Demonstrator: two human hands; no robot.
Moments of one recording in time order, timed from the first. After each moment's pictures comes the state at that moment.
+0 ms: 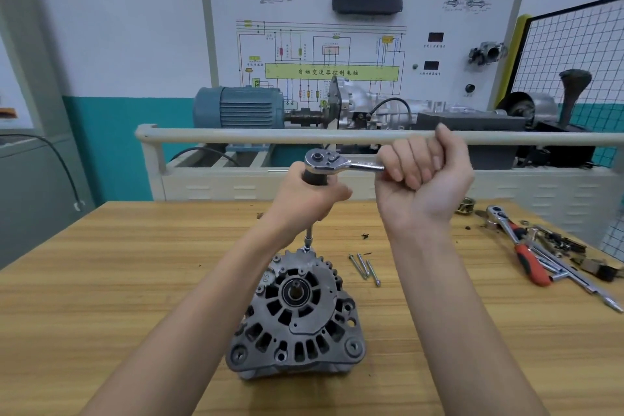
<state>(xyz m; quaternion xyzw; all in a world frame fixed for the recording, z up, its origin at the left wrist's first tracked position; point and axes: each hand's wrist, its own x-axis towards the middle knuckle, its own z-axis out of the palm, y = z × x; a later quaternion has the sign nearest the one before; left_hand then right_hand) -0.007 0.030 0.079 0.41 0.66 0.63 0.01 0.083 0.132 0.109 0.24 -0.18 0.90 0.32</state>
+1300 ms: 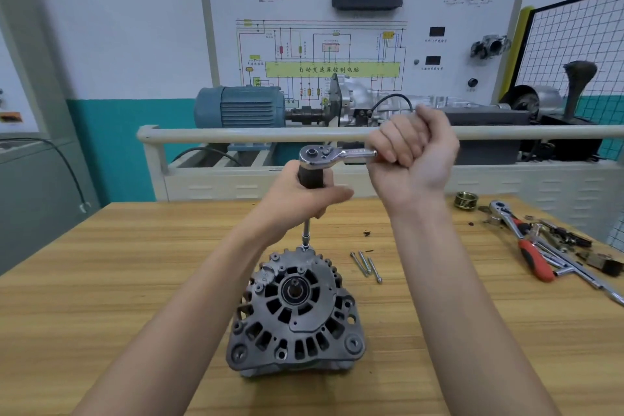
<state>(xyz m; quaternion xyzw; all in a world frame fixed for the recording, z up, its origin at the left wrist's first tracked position) -0.010 0.022 0.083 0.45 0.68 0.58 0.04 0.066 0.145 0.122 0.24 -0.17 0.93 0.23</state>
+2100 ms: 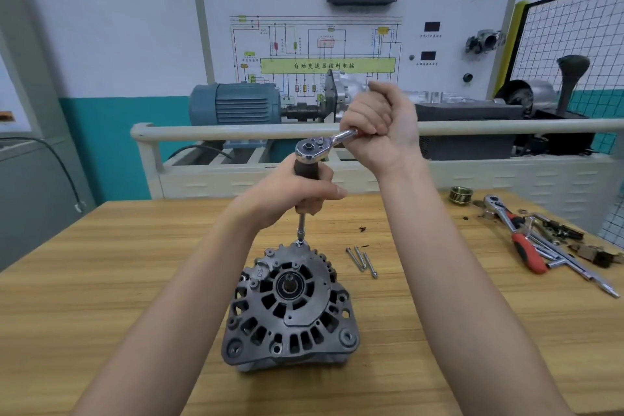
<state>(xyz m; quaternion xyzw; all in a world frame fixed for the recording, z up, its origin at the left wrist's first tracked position) -0.013 0.019 0.095 0.49 0.64 0.57 0.17 0.040 0.157 0.144 0.20 -0.15 0.97 0.07</state>
